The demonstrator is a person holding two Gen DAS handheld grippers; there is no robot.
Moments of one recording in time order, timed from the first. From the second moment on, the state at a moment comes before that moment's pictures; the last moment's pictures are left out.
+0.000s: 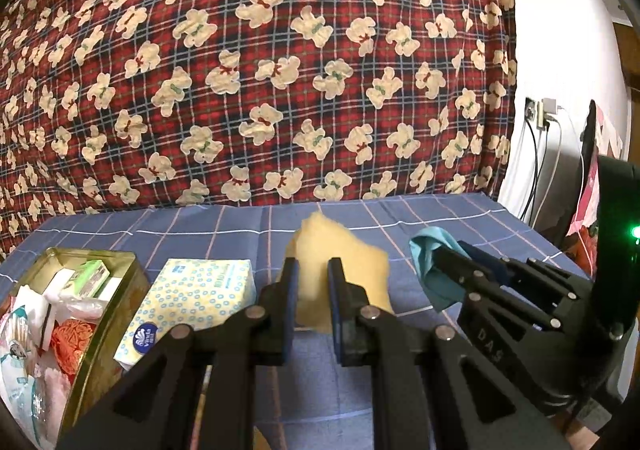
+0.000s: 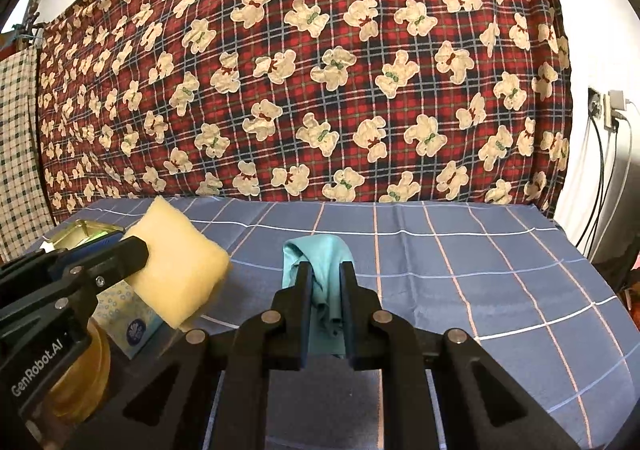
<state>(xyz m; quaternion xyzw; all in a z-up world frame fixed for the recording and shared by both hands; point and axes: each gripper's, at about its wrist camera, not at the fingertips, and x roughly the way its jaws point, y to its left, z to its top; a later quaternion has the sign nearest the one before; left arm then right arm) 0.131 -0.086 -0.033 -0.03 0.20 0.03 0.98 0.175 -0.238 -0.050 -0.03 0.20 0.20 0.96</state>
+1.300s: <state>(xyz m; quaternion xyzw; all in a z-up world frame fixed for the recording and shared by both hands) 0.098 -0.067 -0.033 -0.05 0.12 0.02 0.99 0.145 -0.229 -0.042 -0.04 0.13 0.19 0.97</state>
